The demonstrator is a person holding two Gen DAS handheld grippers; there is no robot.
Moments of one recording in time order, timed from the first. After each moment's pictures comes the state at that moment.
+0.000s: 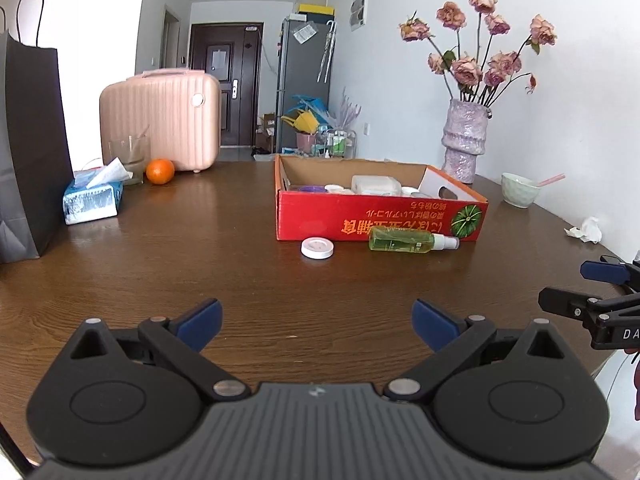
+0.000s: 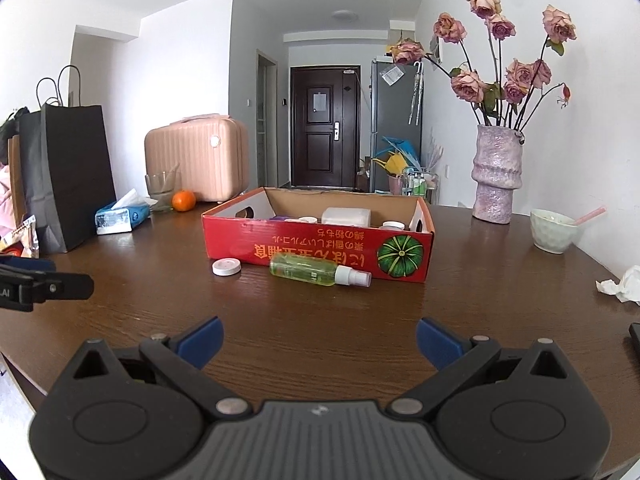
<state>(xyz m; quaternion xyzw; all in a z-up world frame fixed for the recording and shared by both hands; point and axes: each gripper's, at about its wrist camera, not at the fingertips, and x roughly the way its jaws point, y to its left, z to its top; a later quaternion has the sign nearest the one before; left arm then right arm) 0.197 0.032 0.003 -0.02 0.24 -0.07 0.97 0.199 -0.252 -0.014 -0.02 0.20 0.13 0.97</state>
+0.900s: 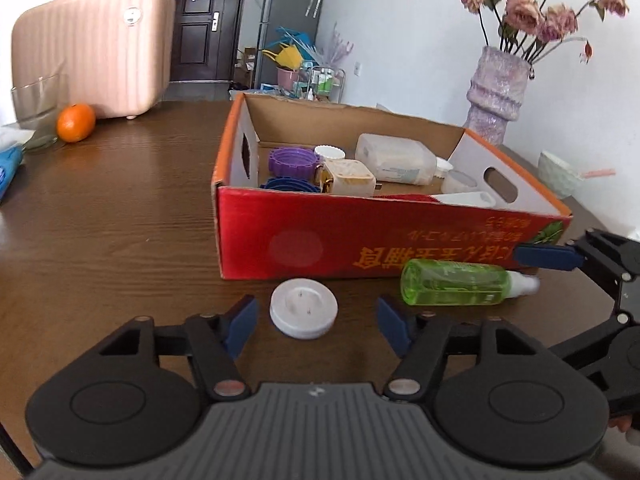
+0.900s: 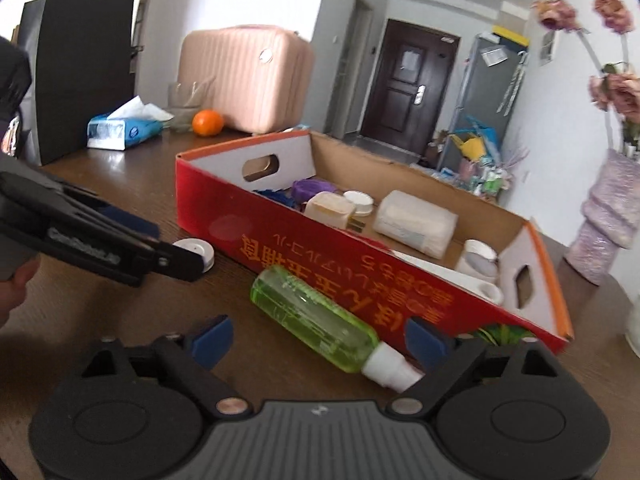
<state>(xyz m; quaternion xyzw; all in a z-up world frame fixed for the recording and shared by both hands) 0.417 0.012 -0.042 -0.04 0.34 -0.10 0.93 0.407 -0.191 -0.038 -0.16 0.27 0.22 0.92</state>
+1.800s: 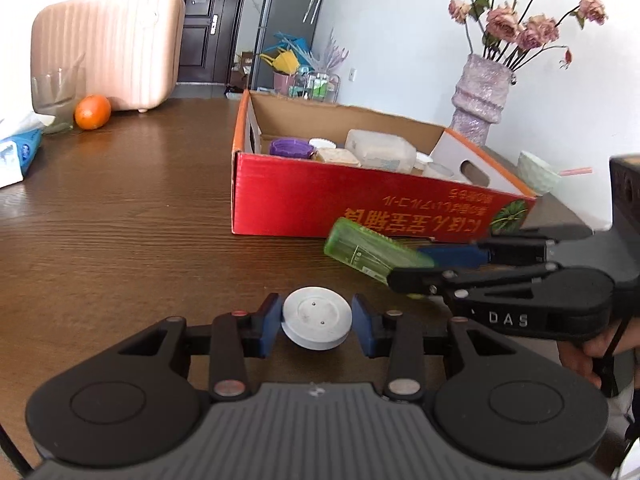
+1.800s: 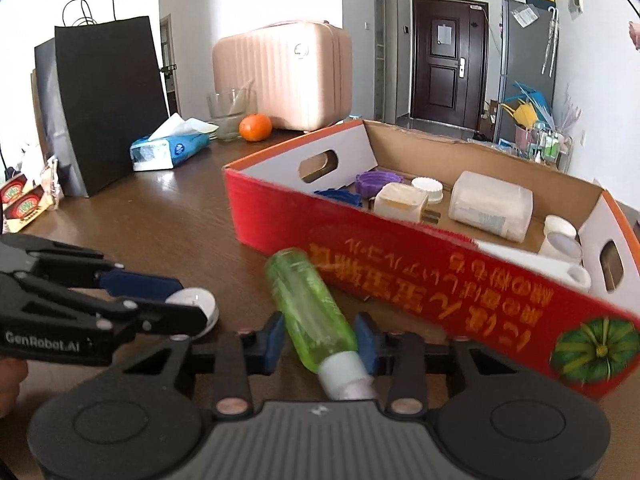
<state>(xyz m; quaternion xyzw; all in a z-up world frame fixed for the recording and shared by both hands) 0.352 0.024 -0.033 -0.06 0.32 -0.11 0.94 0.419 -0.177 -0.040 -0.07 0.30 0.30 0.90</state>
